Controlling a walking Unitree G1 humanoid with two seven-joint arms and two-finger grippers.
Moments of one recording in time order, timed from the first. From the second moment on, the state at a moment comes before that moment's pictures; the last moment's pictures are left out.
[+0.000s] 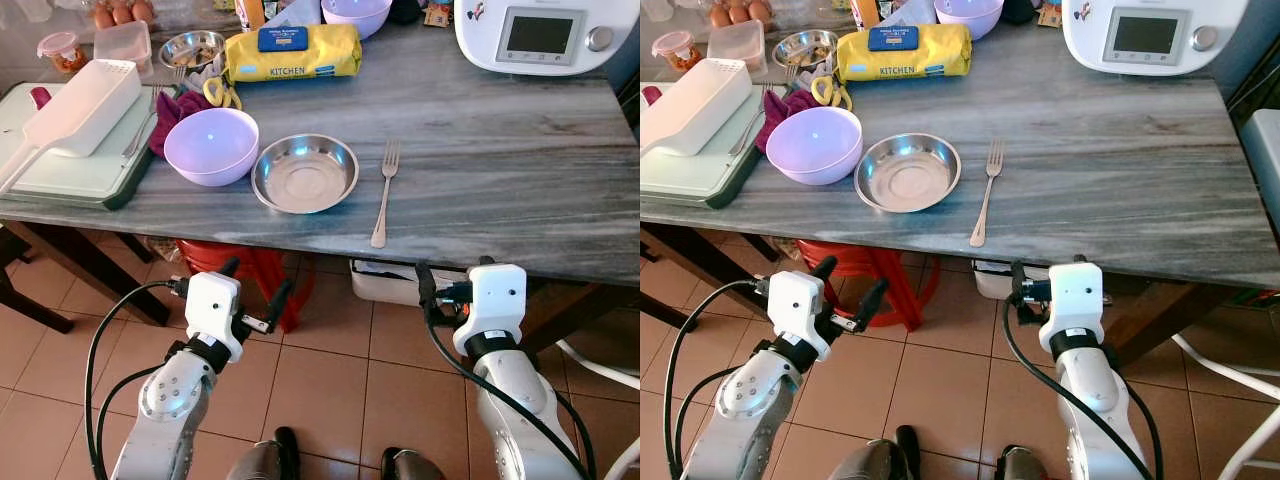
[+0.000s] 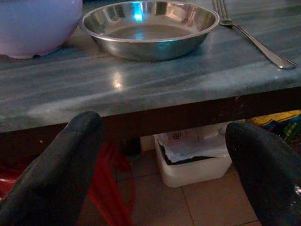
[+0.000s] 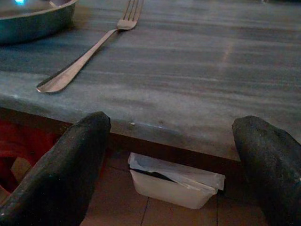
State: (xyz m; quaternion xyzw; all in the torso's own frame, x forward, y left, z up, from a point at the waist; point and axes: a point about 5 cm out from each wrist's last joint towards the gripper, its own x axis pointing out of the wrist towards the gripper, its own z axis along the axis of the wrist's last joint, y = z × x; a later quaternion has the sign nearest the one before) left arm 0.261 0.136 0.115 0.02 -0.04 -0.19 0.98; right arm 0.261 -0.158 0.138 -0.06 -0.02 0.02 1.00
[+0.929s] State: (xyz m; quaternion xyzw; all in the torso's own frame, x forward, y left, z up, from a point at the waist) left arm 0.271 0.134 0.115 0.04 -0.04 -0.14 0.99; right arm 0.268 -0.147 0.135 -0.01 0.01 0.04 1.00
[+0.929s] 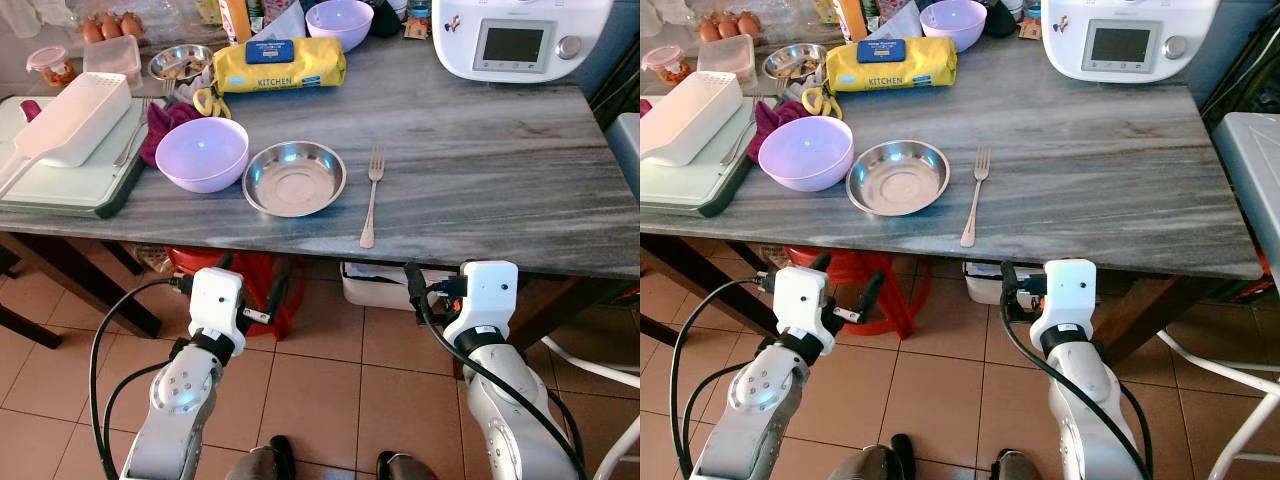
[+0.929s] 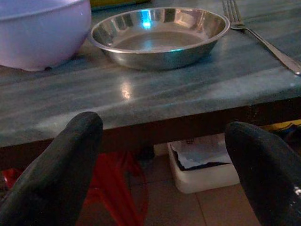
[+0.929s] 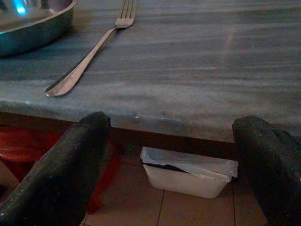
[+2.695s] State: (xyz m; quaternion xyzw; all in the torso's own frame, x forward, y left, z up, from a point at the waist) left arm 0.282 0.128 0.116 0.05 -0.03 -0.12 0.99; right arm 0.287 -0.152 0.148 0.00 -0.03 0.04 1.00
